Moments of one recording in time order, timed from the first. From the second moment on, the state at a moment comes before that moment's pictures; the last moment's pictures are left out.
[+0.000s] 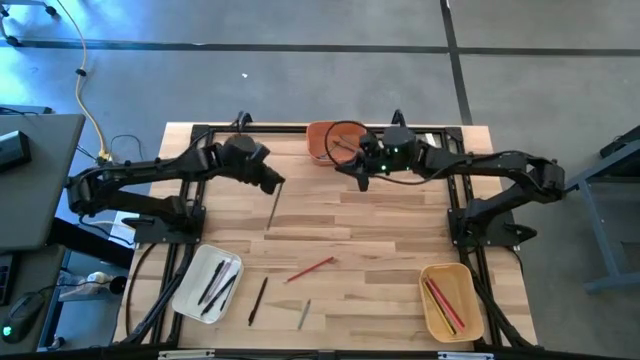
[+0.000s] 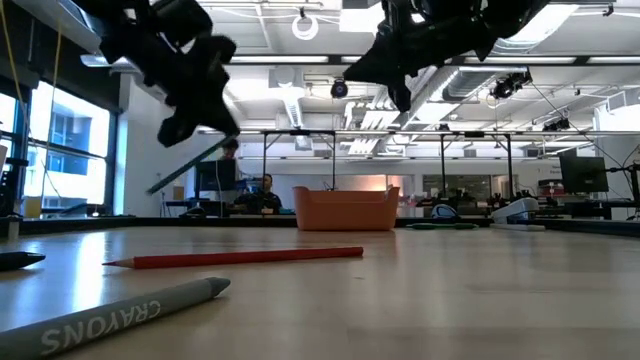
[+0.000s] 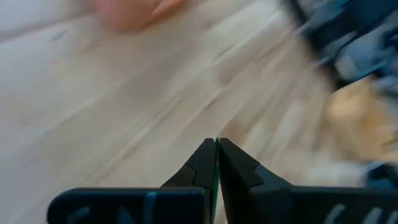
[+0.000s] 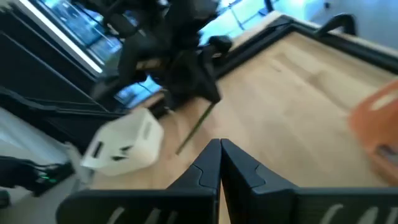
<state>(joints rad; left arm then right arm) 0.54 1.13 0.69 -0.29 0.22 -0.63 -0.35 1.37 0.90 0.16 -0.31 0.44</state>
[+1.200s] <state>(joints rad) 0.49 1.34 0.76 0.61 0.25 -1.08 -0.21 1.45 0.96 0.30 -0.17 0.81</state>
